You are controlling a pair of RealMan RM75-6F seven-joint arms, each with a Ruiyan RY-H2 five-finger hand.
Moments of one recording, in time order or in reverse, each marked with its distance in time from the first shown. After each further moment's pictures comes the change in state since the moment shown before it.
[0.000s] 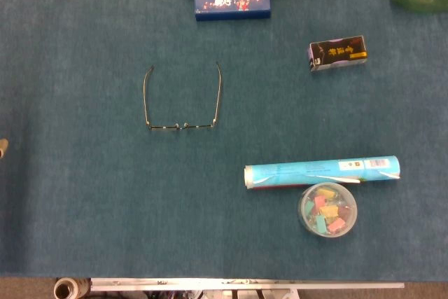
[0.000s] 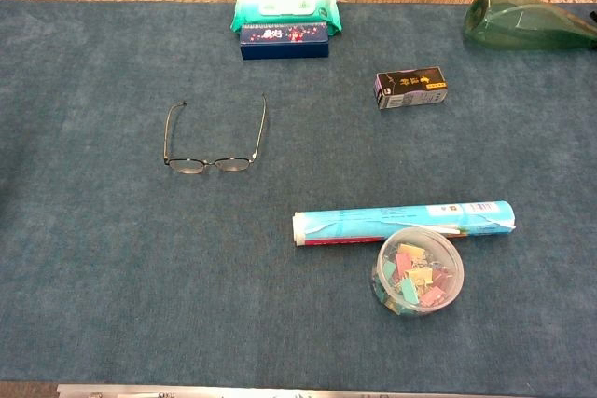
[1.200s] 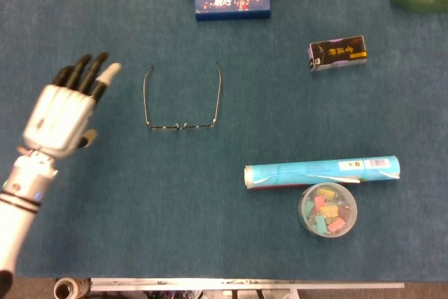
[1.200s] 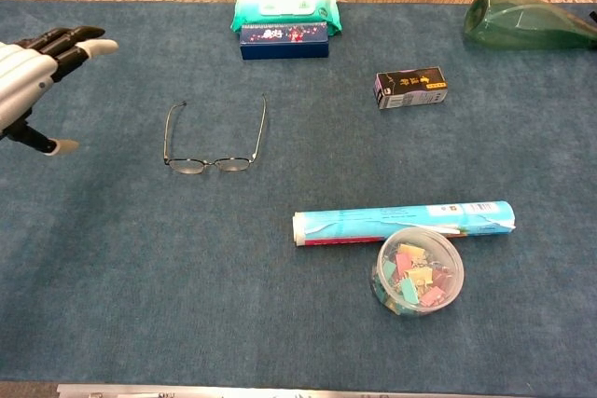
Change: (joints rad) left arm -0.223 -0.010 -0.026 -0.168 0.116 -0.282 0.177; right arm -0.041 0.058 0.023 -0.043 -0.010 0.103 0.067
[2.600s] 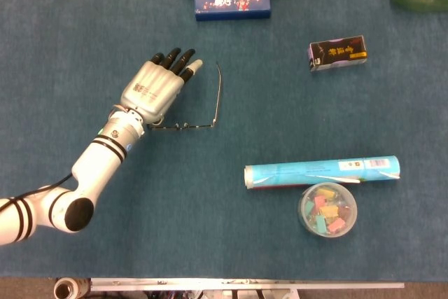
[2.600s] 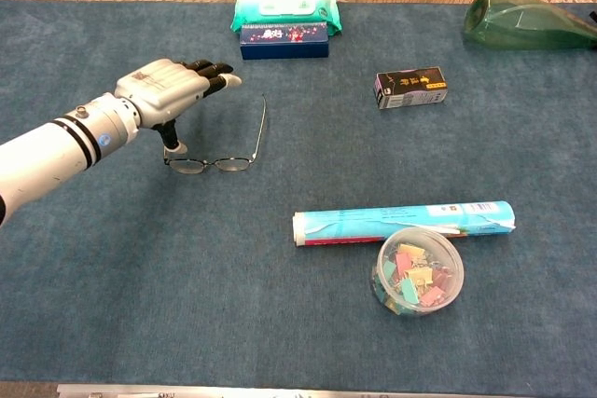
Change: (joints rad) left arm -0.382 -0.293 -0.043 0.243 -0.409 -0.323 0.222; right arm -0.013 0.017 0.014 -0.006 0.011 0.012 0.018
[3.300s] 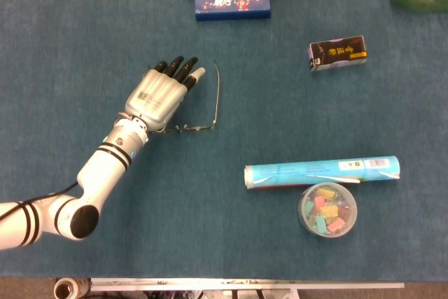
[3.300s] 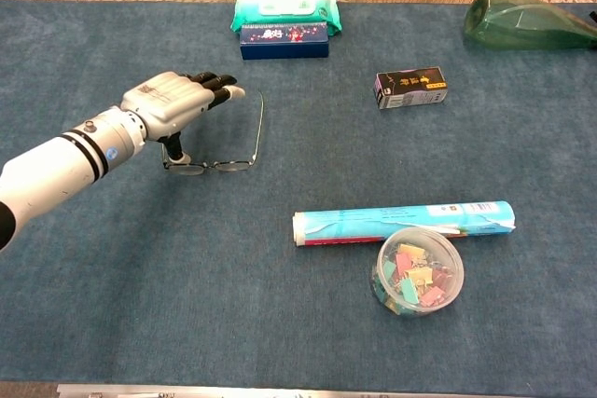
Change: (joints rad) left arm -0.009 -0.028 0.055 -0.015 -0.027 0.063 0.014; right arm 0.001 -0.002 0.001 0.002 0.003 -0.007 0.000
